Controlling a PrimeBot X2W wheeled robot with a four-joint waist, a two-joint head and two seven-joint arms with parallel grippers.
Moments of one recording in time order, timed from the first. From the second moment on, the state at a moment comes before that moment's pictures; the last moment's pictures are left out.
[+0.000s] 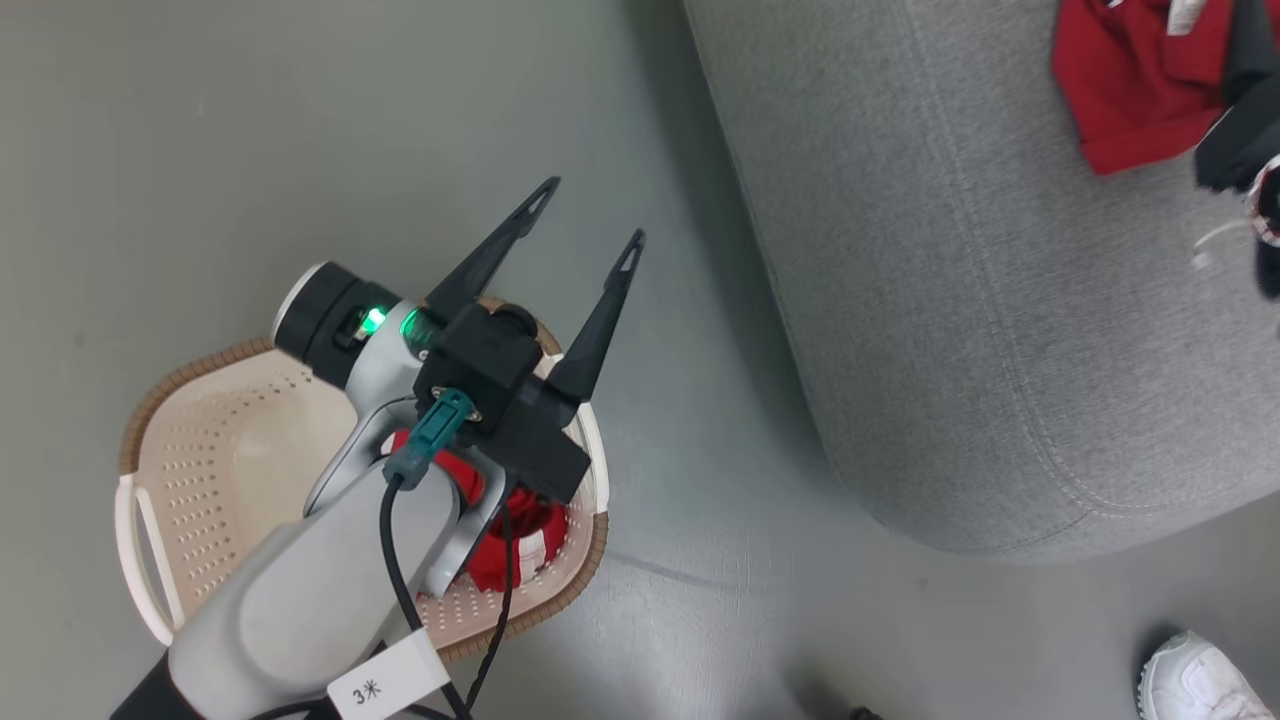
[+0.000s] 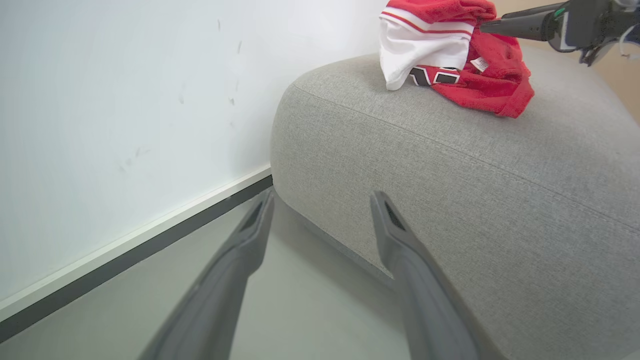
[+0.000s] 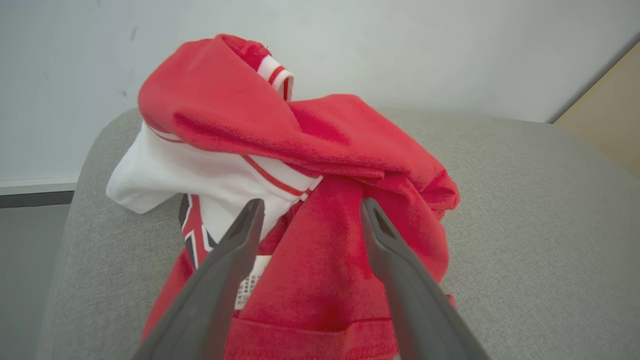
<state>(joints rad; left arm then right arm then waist) -0.74 0.27 -0.75 0.24 -0.36 0.12 -0.17 -1.21 -0.38 0.42 1.07 0.46 0.02 -0.25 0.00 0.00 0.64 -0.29</state>
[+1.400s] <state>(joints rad) -0.21 0.22 -0.31 0.46 -0.47 0.12 -0.25 -0.56 -0.20 0.45 0.67 0.42 0.00 -0.26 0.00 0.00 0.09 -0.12</state>
